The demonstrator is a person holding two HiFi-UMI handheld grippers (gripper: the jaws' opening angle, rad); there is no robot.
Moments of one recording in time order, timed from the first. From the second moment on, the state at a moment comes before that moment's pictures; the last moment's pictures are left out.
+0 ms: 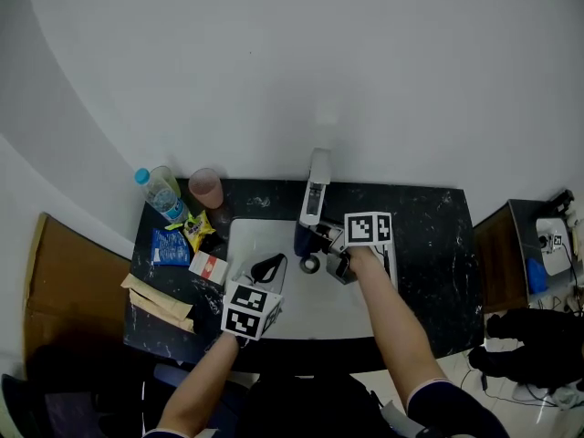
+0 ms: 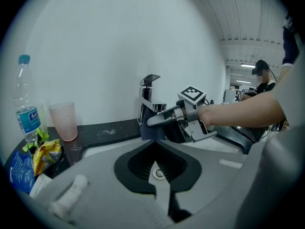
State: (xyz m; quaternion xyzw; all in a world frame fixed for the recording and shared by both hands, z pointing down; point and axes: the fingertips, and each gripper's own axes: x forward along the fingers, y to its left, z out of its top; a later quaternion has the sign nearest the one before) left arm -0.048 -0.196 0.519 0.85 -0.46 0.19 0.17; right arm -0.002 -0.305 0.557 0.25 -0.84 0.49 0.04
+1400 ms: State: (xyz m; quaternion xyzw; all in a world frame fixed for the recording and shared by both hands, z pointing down) left arm -0.024 -0.261 0.484 0.87 -0.44 0.13 0.14; right arm 0.040 -0.200 0.491 0.29 -0.94 0.16 0.11
